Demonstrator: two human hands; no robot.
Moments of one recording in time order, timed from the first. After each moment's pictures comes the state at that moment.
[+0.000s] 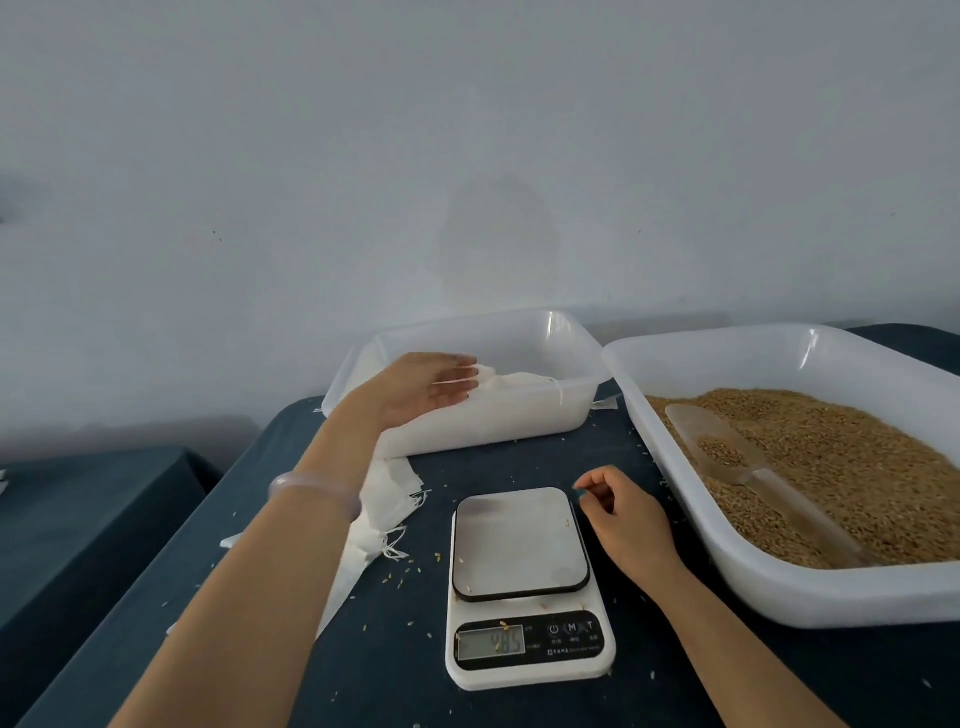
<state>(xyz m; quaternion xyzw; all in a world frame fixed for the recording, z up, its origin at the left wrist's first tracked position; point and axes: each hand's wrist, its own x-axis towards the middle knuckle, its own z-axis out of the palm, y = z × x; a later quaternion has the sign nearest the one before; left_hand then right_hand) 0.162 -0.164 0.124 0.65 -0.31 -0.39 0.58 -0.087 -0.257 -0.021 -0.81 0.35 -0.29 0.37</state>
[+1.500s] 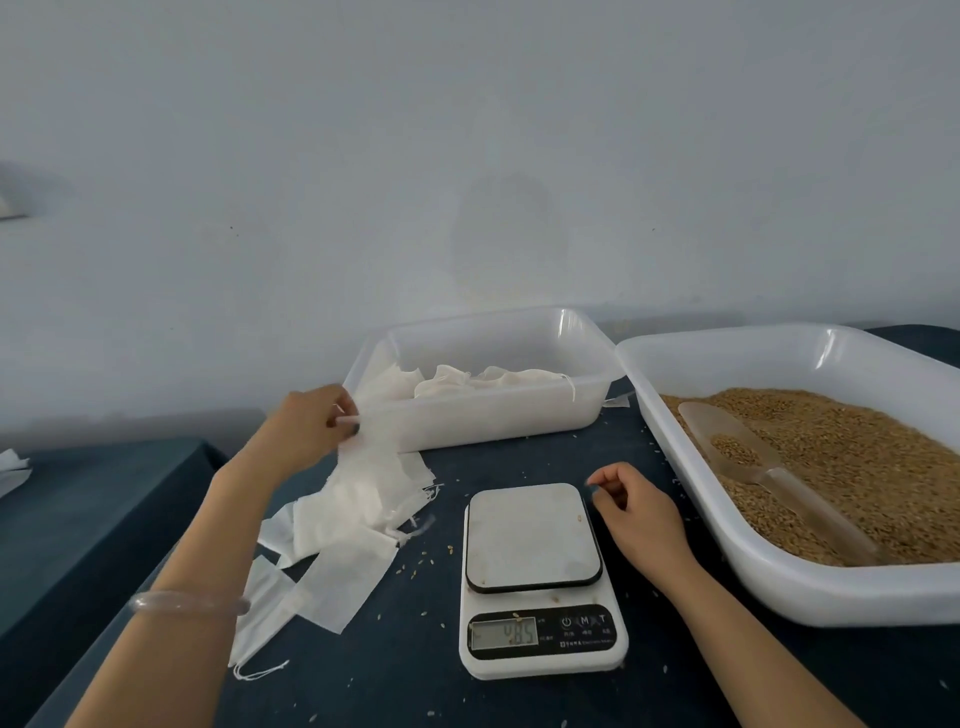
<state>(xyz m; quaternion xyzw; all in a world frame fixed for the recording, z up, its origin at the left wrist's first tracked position) 0.200 -0.036 0.112 0.89 -0.39 0.03 0.22 -0.086 -0.259 -0.025 -0.80 0.34 -0.31 0.39</state>
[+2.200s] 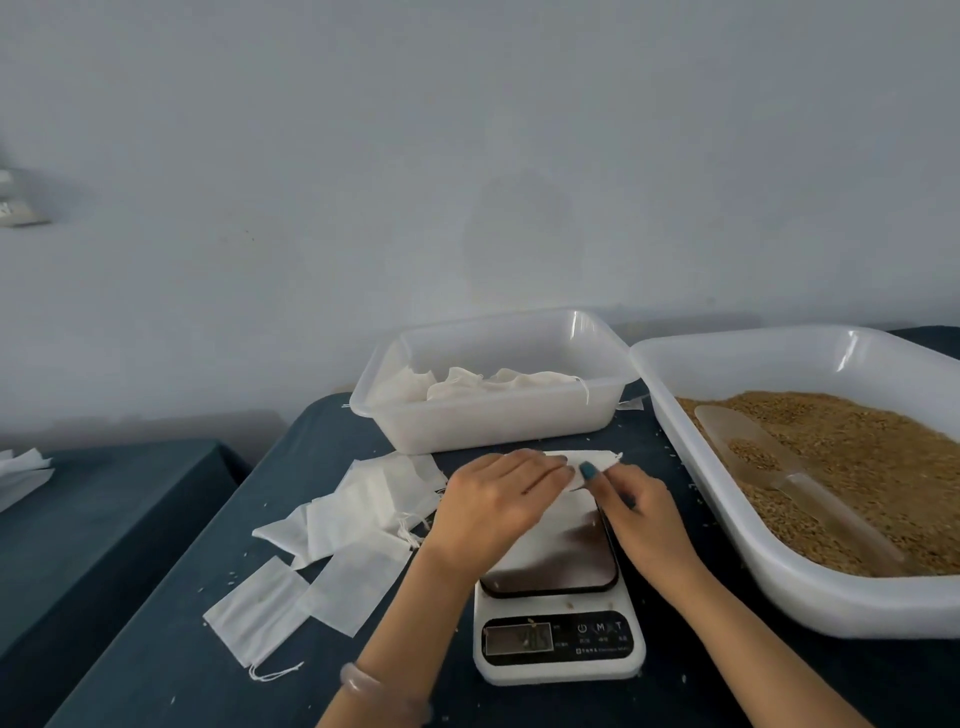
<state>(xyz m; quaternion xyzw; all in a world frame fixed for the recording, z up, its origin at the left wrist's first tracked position) 0.055 -0.112 0.036 0.53 -0.67 0.47 0.22 -0.083 -0.238 -0.007 -0.76 0.18 -0.40 0.47</state>
